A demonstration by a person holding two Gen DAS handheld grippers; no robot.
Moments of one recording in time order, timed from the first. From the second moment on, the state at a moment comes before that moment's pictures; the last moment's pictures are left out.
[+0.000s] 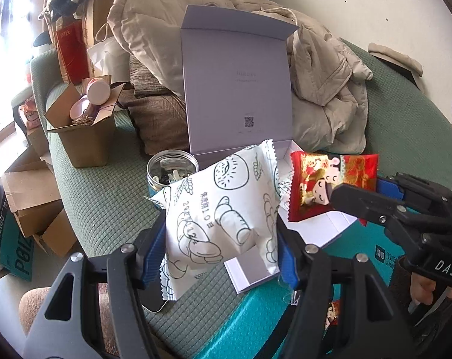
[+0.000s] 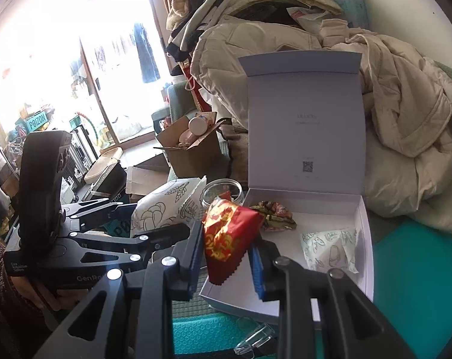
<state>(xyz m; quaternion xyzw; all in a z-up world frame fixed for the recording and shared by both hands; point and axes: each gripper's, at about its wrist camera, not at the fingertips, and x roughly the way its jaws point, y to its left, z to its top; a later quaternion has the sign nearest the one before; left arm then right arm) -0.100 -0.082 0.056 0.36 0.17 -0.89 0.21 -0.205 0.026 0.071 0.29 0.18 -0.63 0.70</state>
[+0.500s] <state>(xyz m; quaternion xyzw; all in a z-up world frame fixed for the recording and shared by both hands) -0.166 -0.063 0.042 0.39 0.13 -0.89 0.18 -0.260 0.023 0.047 0.33 0.16 -0.66 0.65</state>
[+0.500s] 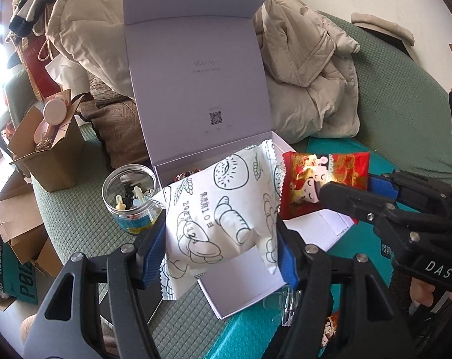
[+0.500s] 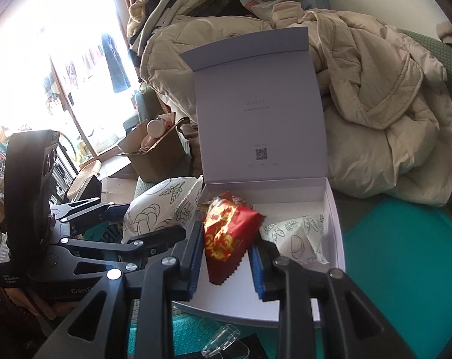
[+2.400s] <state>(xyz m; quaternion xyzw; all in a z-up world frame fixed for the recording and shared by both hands) -0.266 -0.054 -0.052 0.51 0.04 -0.85 0.13 -0.323 -0.018 -0.048 0.45 0.18 -0.68 0.54</state>
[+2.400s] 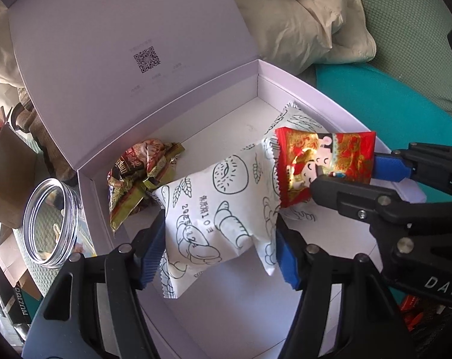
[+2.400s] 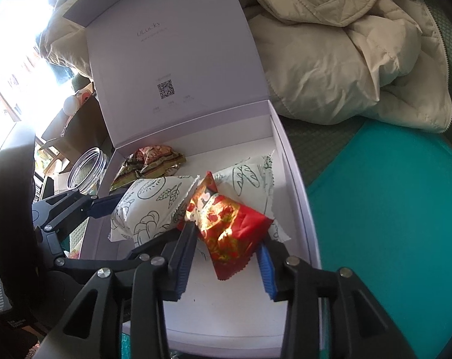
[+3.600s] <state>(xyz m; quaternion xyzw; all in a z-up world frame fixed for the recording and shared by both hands) -0.193 -0.085 0.048 0.41 0.08 -0.89 0.16 -0.294 0.009 0.024 0.44 0.13 -0.71 0.53</state>
